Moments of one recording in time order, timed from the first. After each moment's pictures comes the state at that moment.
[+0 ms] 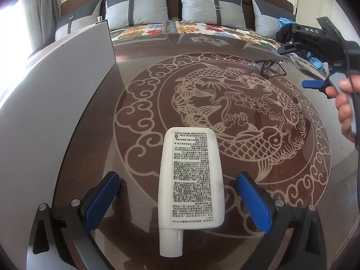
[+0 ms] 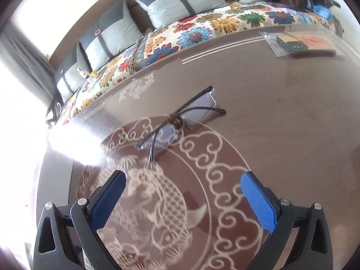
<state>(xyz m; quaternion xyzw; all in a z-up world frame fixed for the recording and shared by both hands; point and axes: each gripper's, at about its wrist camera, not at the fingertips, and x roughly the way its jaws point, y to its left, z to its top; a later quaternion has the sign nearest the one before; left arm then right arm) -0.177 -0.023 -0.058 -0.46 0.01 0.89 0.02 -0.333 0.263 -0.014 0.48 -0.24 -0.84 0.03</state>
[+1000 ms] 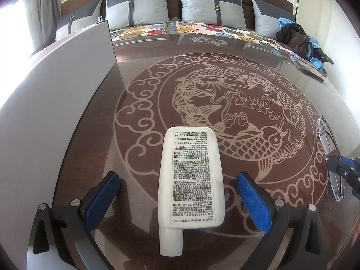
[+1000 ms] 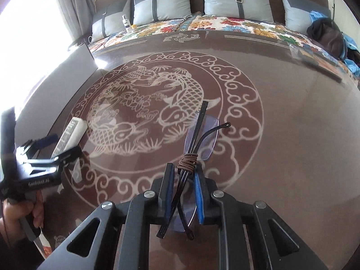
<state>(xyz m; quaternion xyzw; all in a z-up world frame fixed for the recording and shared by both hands) -0.176 -0.022 -0.057 -0.46 0.01 0.89 0.02 -0.162 0.228 -0.037 0.48 -0.02 -0.87 0.12</state>
